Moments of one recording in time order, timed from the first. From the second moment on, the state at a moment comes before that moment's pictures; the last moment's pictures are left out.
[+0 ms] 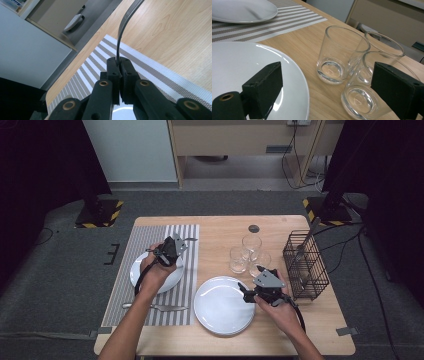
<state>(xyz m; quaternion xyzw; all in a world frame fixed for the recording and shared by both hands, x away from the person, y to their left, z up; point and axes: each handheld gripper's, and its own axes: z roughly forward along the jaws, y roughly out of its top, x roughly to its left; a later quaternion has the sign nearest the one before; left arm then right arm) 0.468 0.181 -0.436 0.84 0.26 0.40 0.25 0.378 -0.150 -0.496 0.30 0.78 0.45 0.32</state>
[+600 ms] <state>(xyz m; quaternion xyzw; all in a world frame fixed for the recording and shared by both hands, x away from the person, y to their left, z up) 0.497 0.194 -0.438 0.85 0.25 0.39 0.22 0.380 -0.155 -0.494 0.31 0.77 0.45 0.32</state>
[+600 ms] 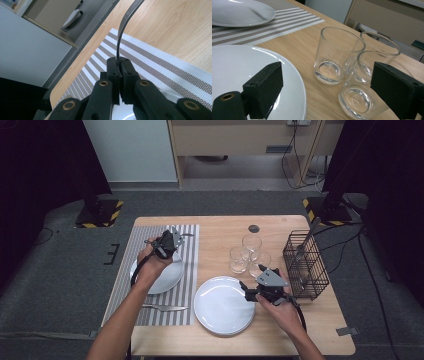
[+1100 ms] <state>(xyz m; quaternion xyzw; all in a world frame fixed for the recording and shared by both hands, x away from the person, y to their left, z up) 0.511 0.195 -0.433 0.86 0.25 0.40 0.22 0.379 -0.155 -0.494 0.31 0.77 0.45 0.32</state>
